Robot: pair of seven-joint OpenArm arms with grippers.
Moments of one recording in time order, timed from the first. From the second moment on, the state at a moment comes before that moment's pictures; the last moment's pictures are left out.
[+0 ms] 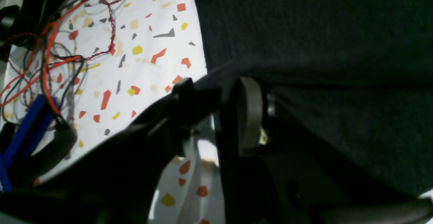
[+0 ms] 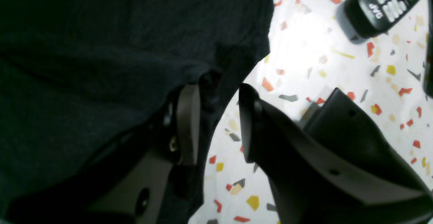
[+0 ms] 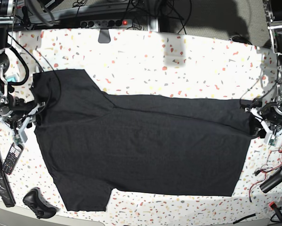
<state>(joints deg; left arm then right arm) -12.7 -24.8 -9.2 61.4 -2.9 -30.3 15.0 8.1 37.1 5.6 72.8 19.0 26.0 -36.6</state>
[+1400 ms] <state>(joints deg) -7.6 -17.7 -9.6 56.4 -14.8 -31.5 15.8 -3.4 24.8 13.9 77.9 20.3 32.1 -40.9</state>
